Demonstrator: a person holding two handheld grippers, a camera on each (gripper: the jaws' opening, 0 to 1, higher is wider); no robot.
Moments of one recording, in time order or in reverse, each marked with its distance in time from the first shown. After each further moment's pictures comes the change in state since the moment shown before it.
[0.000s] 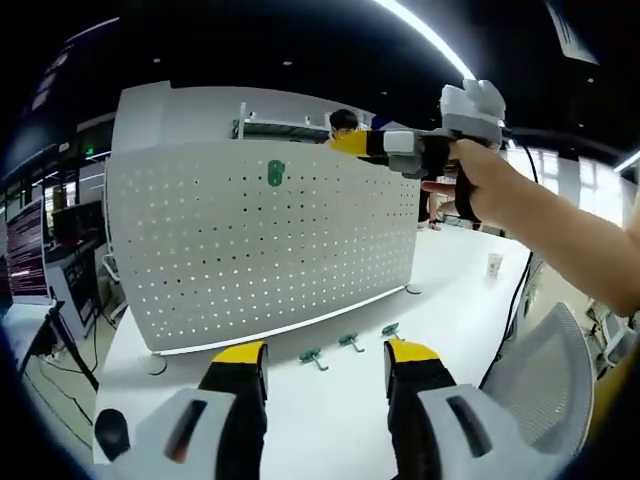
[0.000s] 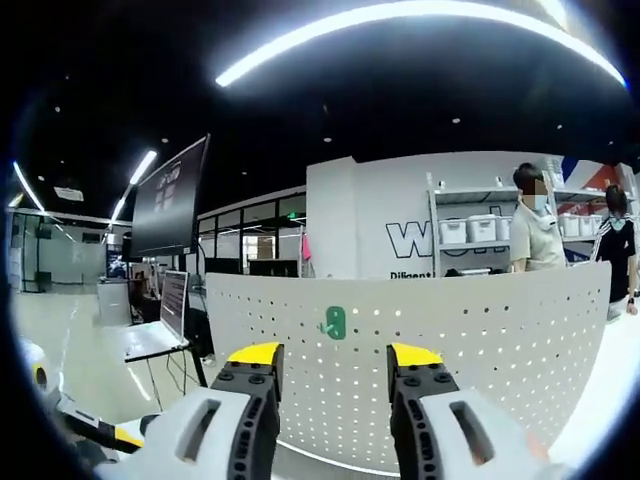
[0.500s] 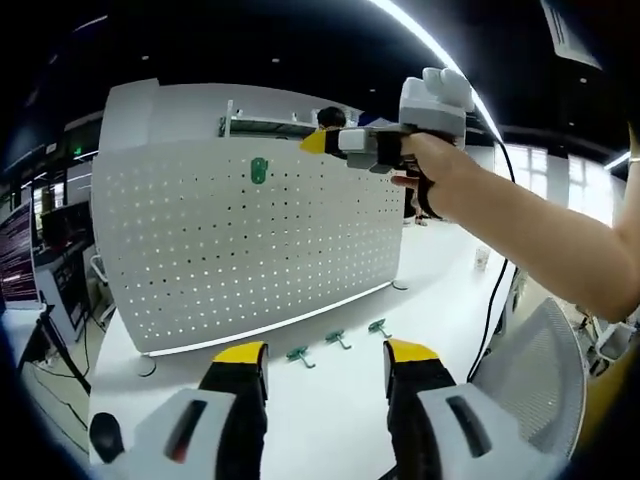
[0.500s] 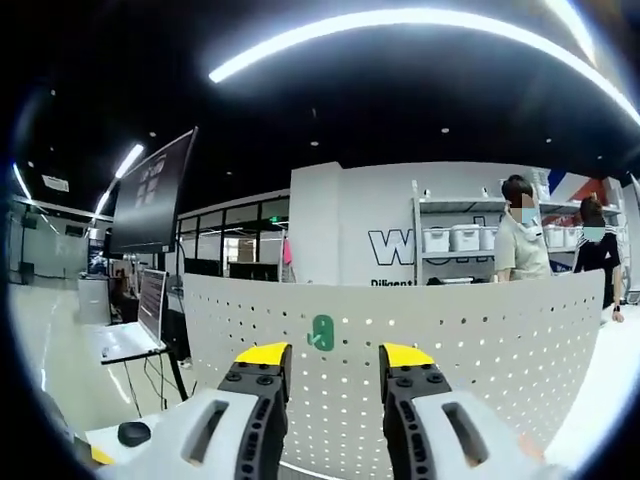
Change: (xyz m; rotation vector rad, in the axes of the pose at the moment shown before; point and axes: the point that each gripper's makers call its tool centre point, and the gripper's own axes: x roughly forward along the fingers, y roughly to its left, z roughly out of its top) left arm 0.000 -0.014 -0.002 0.015 0.014 -0.060; right arm 0.022 -0.009 0.003 -0.020 -0.032 -0.102
